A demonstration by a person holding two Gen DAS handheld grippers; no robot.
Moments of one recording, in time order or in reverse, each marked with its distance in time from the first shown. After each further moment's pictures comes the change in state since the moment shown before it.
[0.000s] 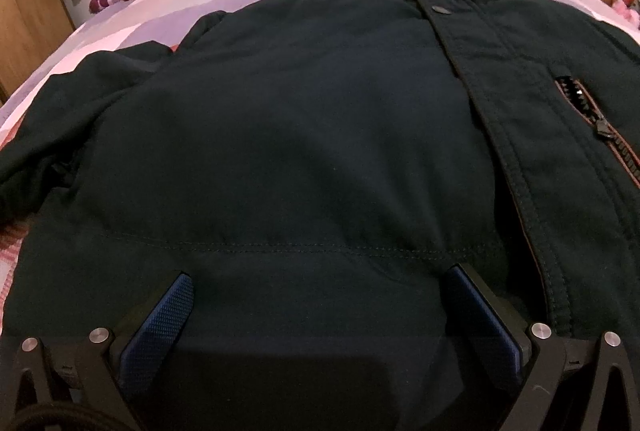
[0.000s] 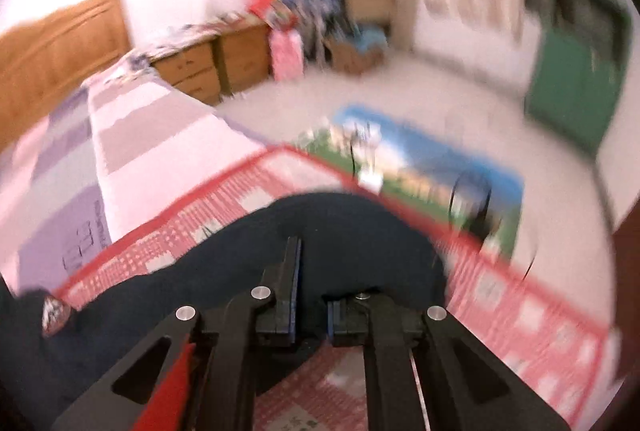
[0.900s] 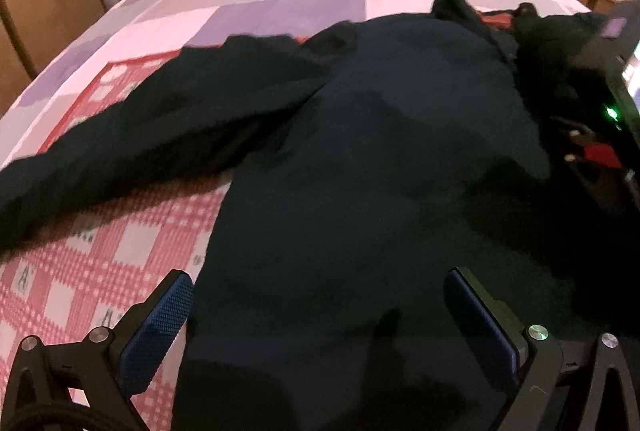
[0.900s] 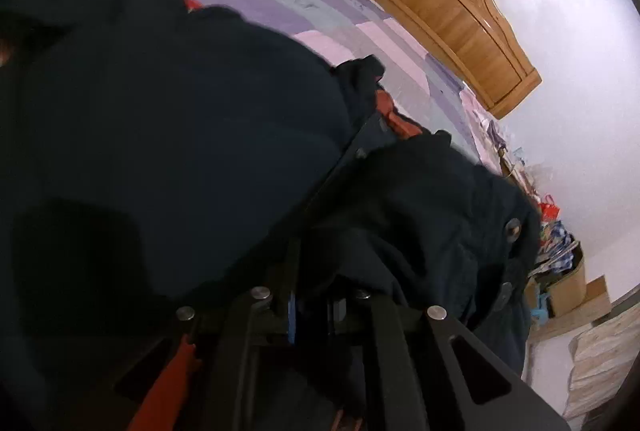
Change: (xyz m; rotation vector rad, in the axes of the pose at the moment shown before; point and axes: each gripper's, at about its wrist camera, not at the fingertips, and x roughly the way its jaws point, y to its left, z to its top) left arm -0.069 0.123 -0.015 -0.085 0.041 0.001; right arm -0.228 0.425 -0.307 -1.227 -0.209 0.489
